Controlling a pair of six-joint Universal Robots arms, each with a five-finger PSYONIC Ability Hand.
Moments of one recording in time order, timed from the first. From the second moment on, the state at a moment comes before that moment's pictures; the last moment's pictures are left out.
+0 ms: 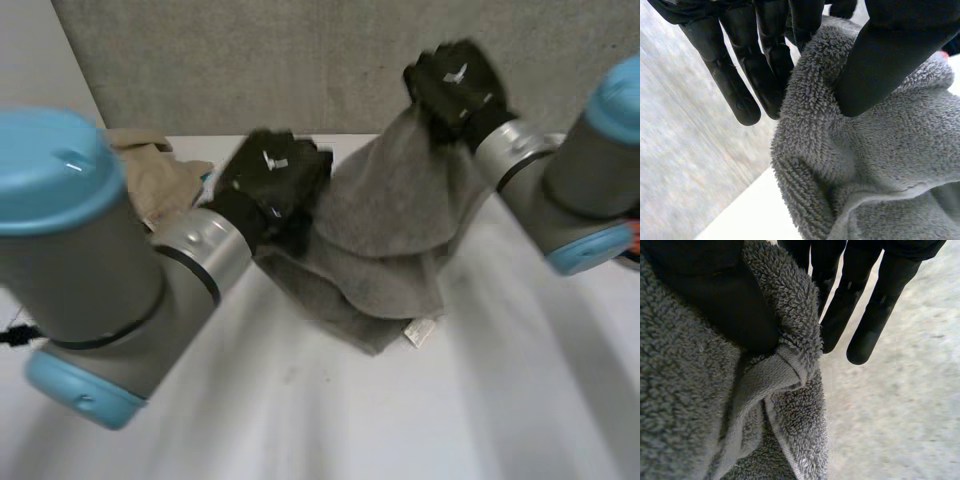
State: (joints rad) left arm 4.04 -1.88 -1.39 3.21 -1.51 3.44; right arm 1.95 -0.99 1.08 -0.30 1.25 2.71; left_hand 1.11 1.19 1.19 1.20 0.97; right_hand 1.07 1.15 1.17 1.18 0.95
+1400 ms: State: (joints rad) left arm 4.25 -1.79 -1.72 3.30 -1.56 3.34; right arm 1.95 -0.95 1.43 -0.18 1.22 2.61; left_hand 0.37 0.36 0.36 0.35 0.17; right_hand 1.11 1.18 1.18 1.19 0.99
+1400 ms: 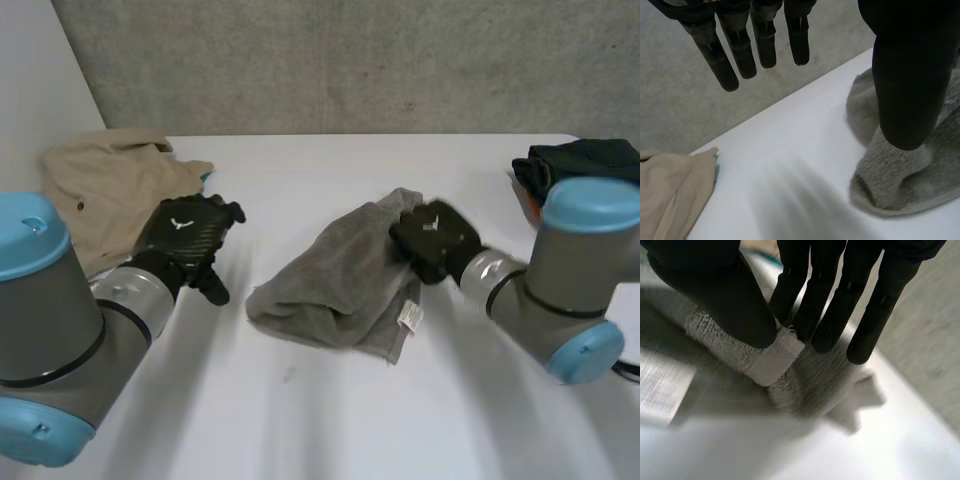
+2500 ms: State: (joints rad) left arm 4.31 -1.70 -1.42 3.15 -1.48 3.24; right arm 1.72 -1.45 1.29 0.28 1.26 2.54; left_hand 1.16 1.19 1.19 1.19 0.97; right_hand 1.11 1.18 1.18 1.19 1.00
